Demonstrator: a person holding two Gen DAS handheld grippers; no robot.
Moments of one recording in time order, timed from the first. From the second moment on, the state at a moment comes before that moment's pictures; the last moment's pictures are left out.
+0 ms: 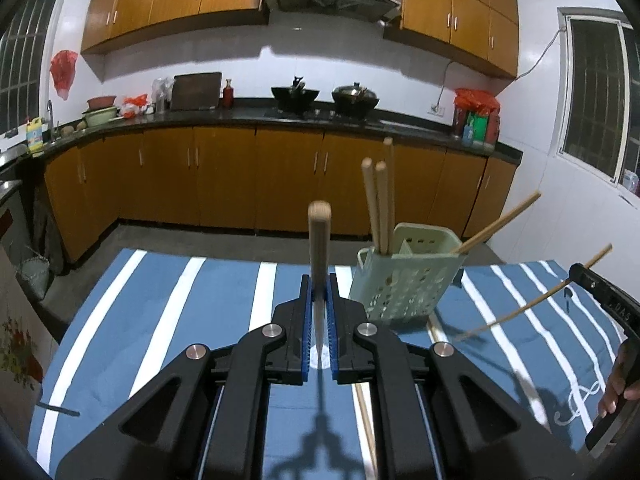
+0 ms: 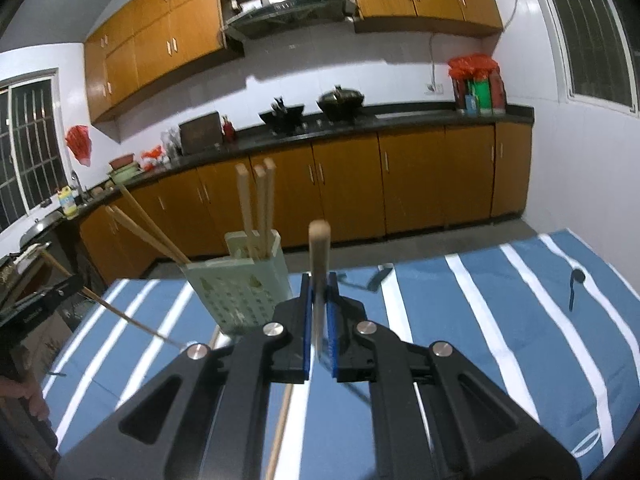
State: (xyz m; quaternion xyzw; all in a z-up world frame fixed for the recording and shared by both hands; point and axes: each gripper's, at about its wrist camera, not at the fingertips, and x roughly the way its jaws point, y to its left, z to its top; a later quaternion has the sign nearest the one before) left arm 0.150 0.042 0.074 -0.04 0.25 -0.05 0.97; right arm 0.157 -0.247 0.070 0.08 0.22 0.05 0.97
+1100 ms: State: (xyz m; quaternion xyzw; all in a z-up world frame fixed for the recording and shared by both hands) left arm 0.205 -0.017 0.135 -0.08 0.10 -0.09 0.99; right arm 0.221 -0.201 0.140 0.08 0.14 0.09 0.98
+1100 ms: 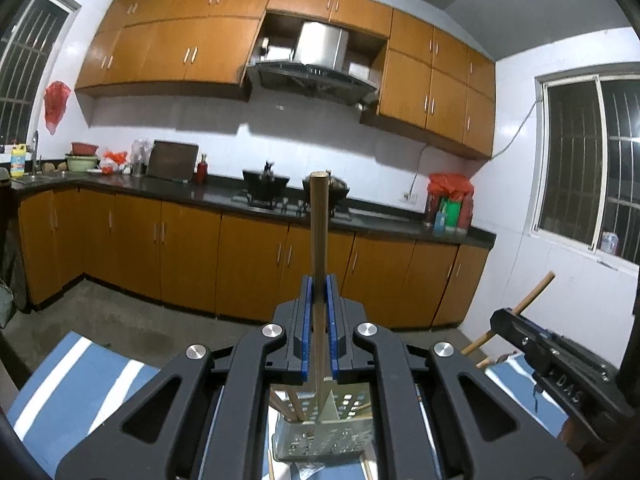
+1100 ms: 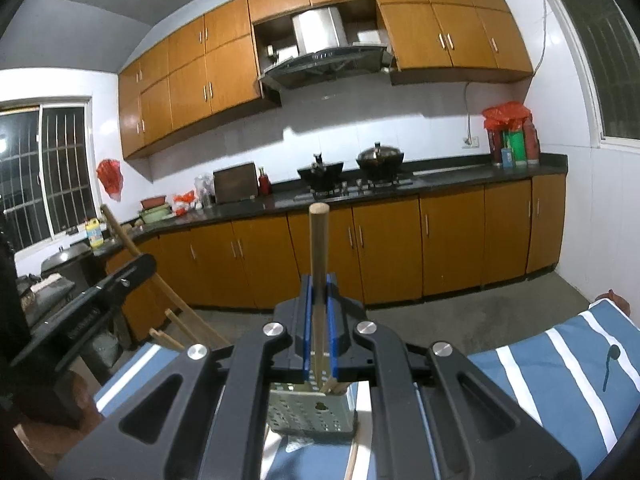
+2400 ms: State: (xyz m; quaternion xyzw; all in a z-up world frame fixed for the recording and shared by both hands) left arm 0.134 0.033 -0.037 -0.07 0.38 -0.03 0.92; right arm 0.162 -0.183 -0.073 0.04 0.41 0.10 0.90
